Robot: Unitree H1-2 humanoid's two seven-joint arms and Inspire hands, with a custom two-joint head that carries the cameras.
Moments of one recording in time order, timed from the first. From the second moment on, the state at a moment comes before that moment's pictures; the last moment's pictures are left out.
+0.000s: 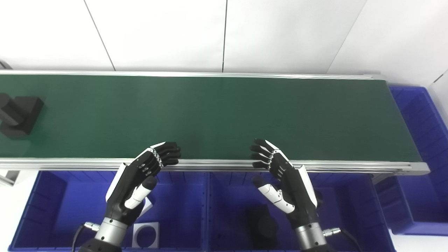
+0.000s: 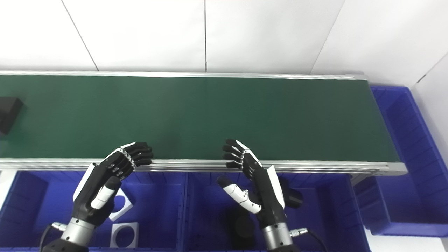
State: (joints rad) left arm 0.29 0.13 -0.15 -0.20 -0.16 -0.13 -0.32; right arm 0.47 -0.03 0.22 -0.31 -0.16 -0.20 -0.01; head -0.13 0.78
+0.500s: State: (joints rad) left arm 0.29 0.13 -0.17 -0.18 -0.16 -0.14 -0.33; right arm 0.46 -0.04 0.21 -0.27 -0.15 -0.22 -0.01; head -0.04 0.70
